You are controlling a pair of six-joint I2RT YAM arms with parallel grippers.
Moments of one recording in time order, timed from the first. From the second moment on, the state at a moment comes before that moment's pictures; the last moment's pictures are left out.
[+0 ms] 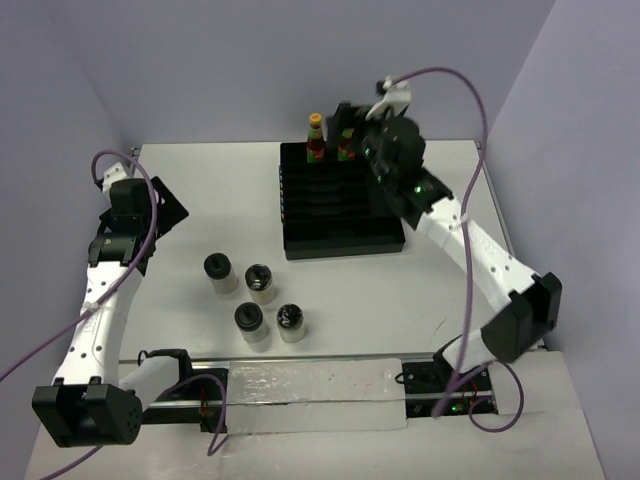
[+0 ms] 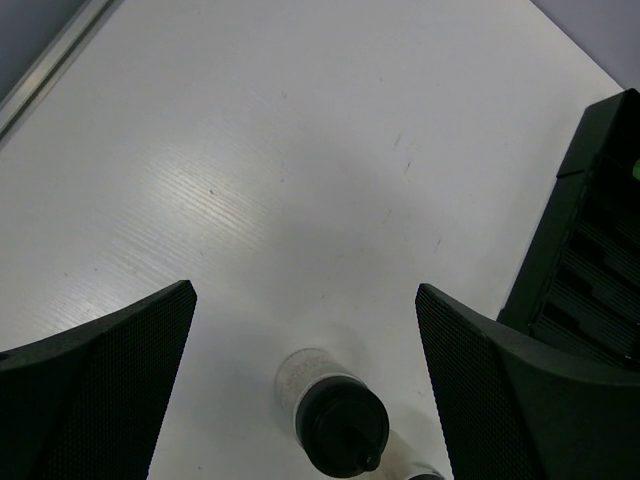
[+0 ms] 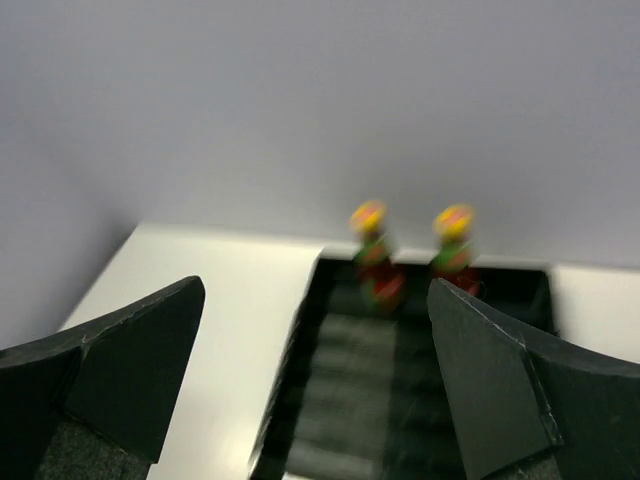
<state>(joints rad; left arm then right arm) -0.02 1.06 1.05 -0.61 -0.30 -0.53 0.50 1.52 1.51 0.08 0.27 0.23</state>
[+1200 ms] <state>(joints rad) -0.02 1.03 0.99 -0.63 -0.28 -0.57 1.28 1.42 1.07 -0.47 0.22 0.44</state>
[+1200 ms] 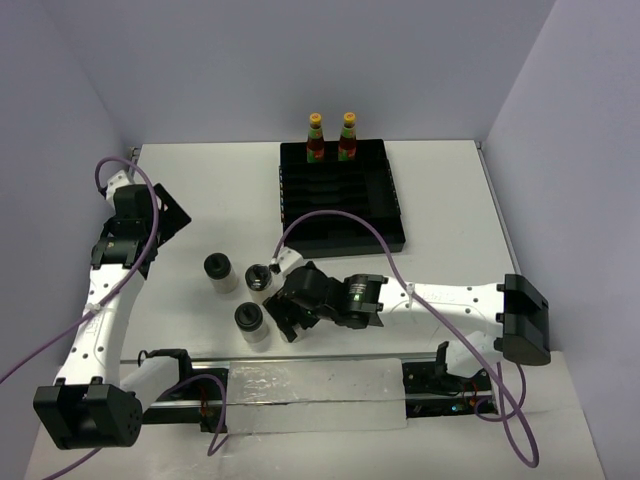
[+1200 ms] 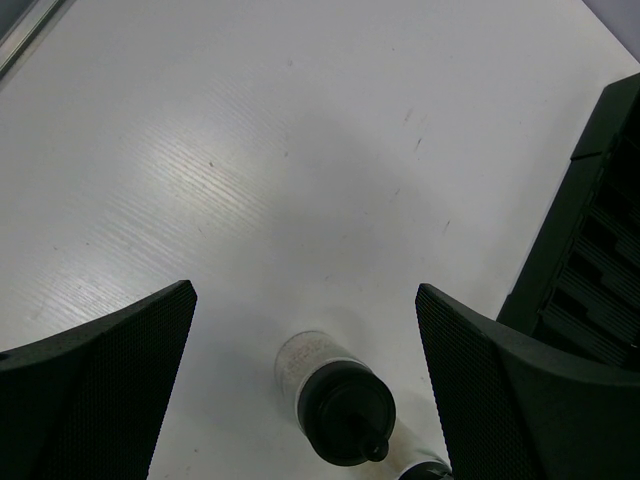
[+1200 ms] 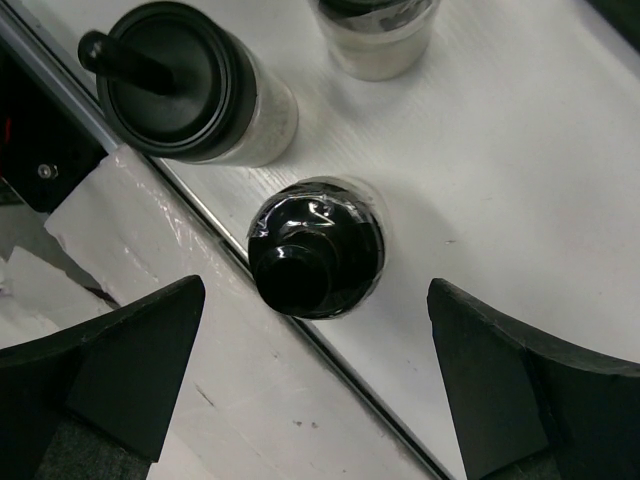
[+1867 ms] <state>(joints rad) -0.02 1.04 0.97 -0.62 -0.27 -0.58 1.31 1.55 1.07 -0.41 0.23 0.47</state>
